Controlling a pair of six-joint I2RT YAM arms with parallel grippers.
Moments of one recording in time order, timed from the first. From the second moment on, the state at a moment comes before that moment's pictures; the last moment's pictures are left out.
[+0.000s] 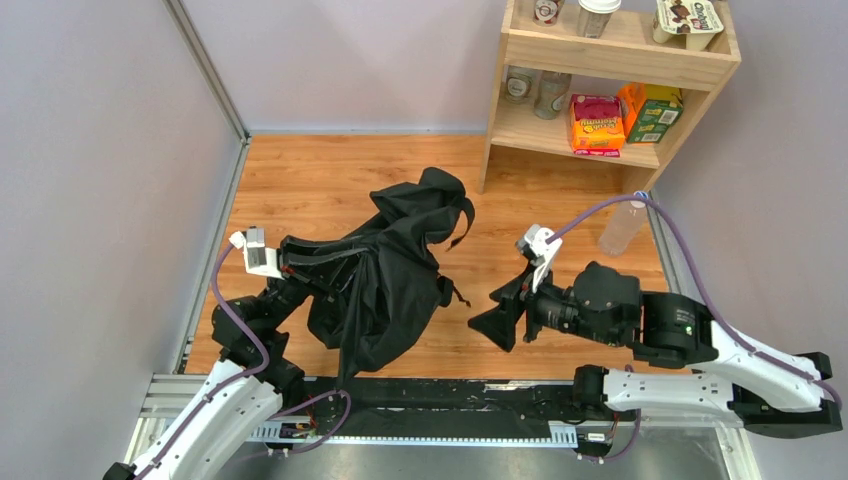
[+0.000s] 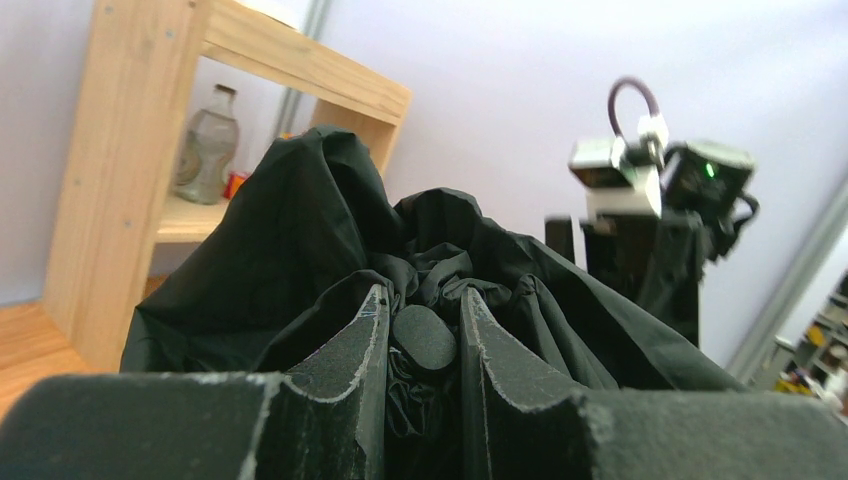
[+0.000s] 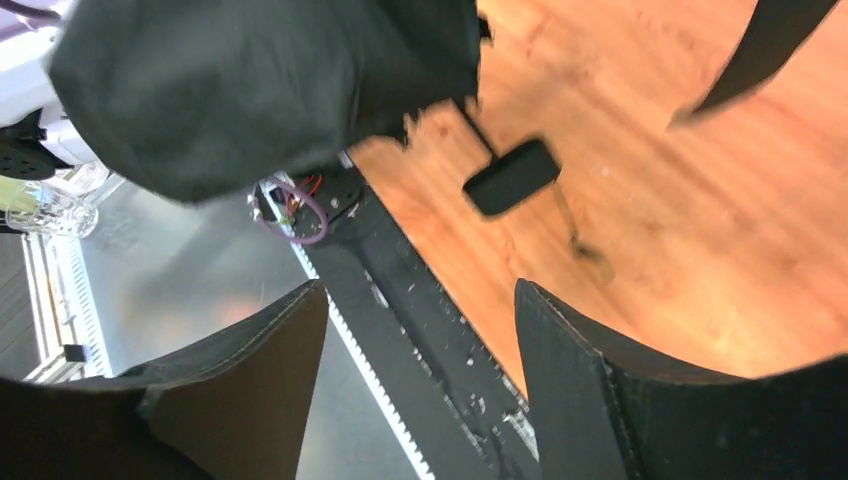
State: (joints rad) left arm -0.49 0.44 0.38 0.71 0.39 -0.73; right arm 1.34 0.75 1.12 -0.76 0.20 0.48
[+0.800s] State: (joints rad) left arm -0.49 0.47 0.42 0.77 0.72 -0.86; right arm 1.19 1.13 1.50 -0.71 -0.11 0.22
